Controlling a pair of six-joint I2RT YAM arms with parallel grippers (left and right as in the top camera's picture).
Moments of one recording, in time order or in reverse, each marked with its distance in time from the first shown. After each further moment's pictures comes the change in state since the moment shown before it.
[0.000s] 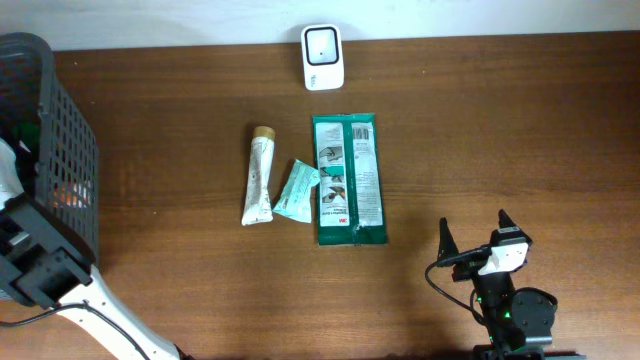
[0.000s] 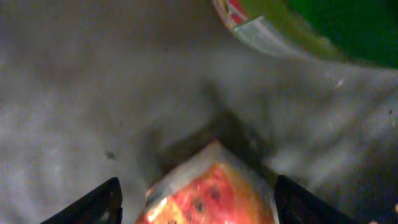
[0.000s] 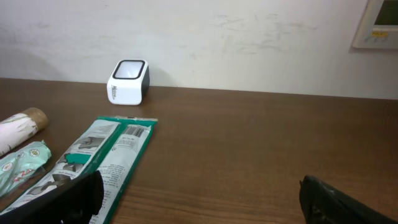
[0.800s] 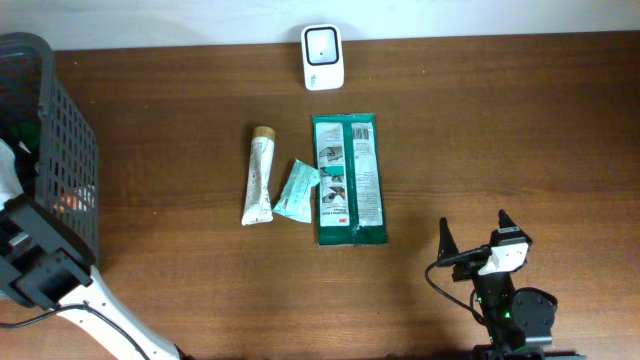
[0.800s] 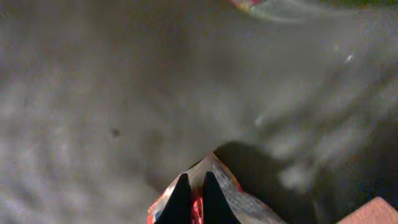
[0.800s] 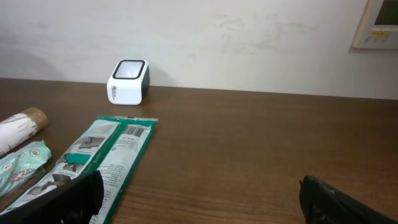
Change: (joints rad) left arm 0.000 -0.011 0.016 -0.053 -0.003 0.007; right arm 0.000 0.000 0.000 0.000 0.000 0.000
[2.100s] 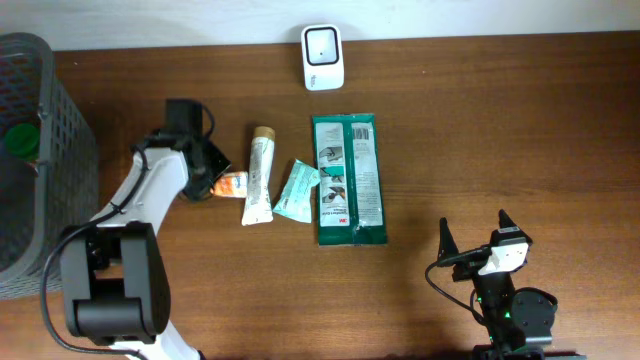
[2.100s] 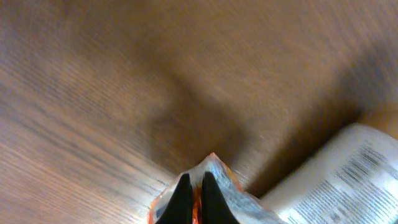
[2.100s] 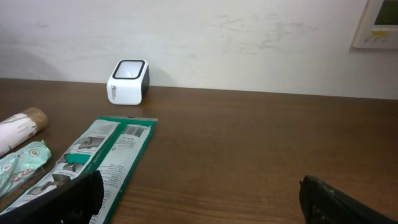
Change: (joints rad) left arm -0.670 -0.479 -0.831 0.557 0.041 -0.633; right arm 0.000 0.000 0.000 0.000 0.000 0.000
